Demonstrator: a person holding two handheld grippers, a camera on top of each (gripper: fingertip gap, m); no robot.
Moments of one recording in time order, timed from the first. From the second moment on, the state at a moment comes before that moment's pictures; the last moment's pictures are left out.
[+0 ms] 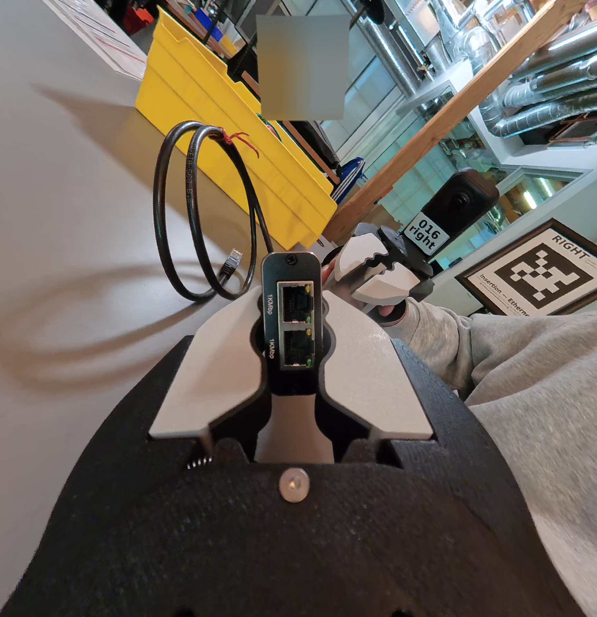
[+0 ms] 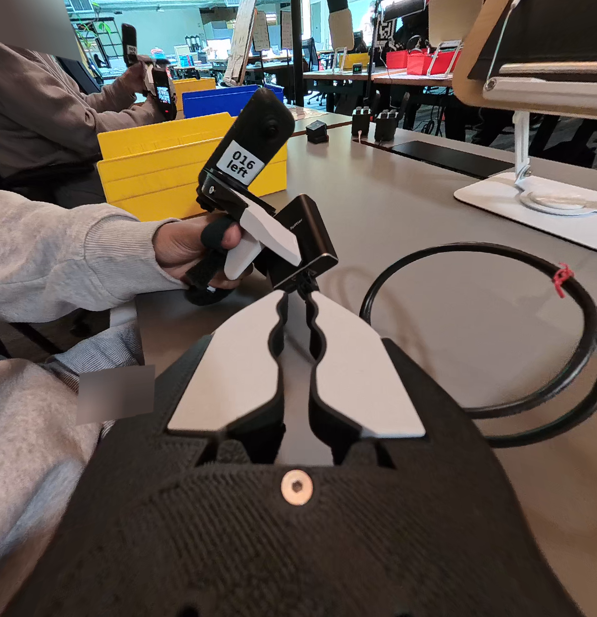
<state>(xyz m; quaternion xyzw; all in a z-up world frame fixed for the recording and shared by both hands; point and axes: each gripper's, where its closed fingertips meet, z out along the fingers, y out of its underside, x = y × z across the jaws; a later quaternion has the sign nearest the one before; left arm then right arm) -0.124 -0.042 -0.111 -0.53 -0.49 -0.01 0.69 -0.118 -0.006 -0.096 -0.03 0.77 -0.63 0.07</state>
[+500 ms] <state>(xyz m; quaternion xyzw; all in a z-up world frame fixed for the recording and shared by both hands) -0.104 -0.003 -0.108 -0.63 -0.39 -0.02 0.67 -0.106 -0.007 -0.103 -0.06 0.79 -0.61 0.08</state>
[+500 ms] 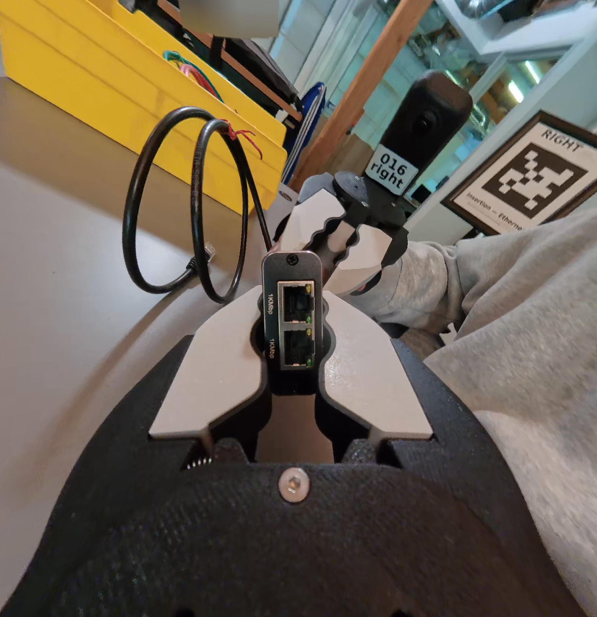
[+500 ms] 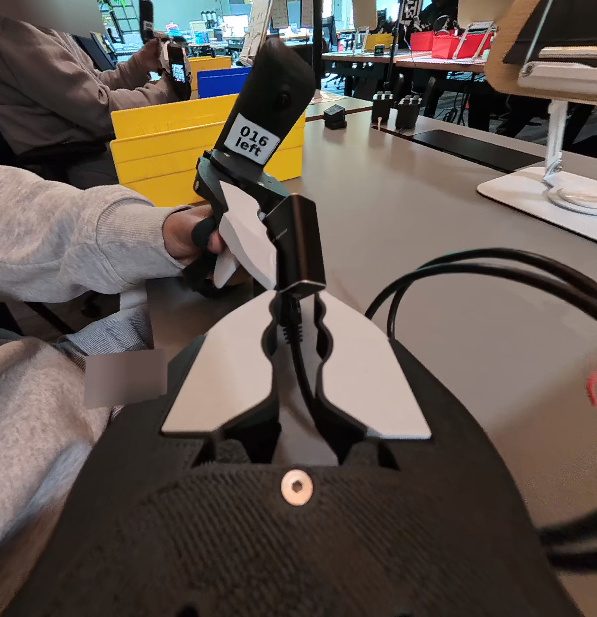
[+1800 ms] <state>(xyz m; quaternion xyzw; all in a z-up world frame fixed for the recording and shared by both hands) -0.096 0.004 -0.096 -0.61 -0.36 -0.04 0.70 -0.091 -0.001 -0.108 0.00 0.78 -0.57 0.26</state>
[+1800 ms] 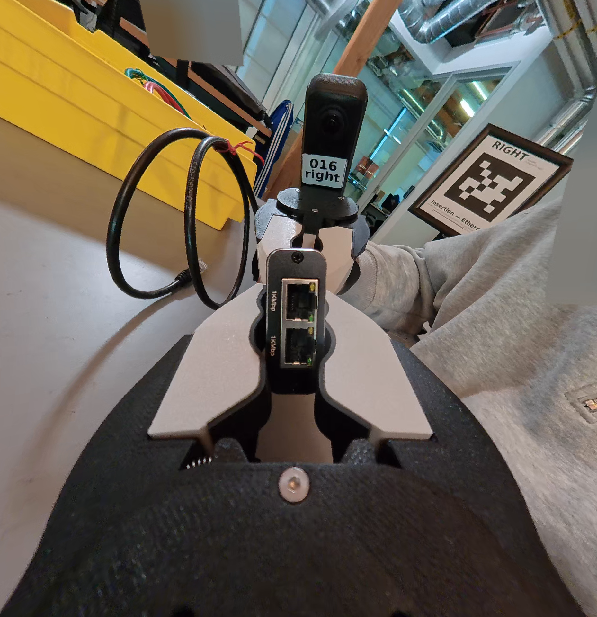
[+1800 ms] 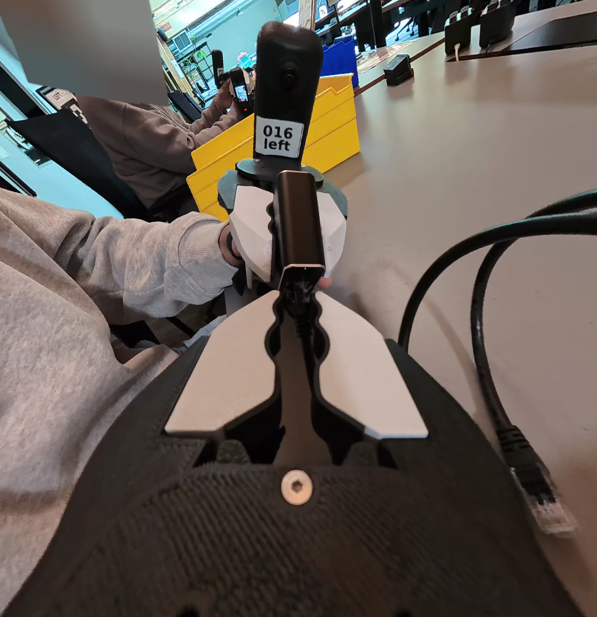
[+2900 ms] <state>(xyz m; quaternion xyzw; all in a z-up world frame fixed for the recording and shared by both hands) -0.106 0.000 -0.085 -0.56 -0.37 -0.07 0.73 -0.100 -0.005 -0.100 0.03 0.79 -0.57 0.23</state>
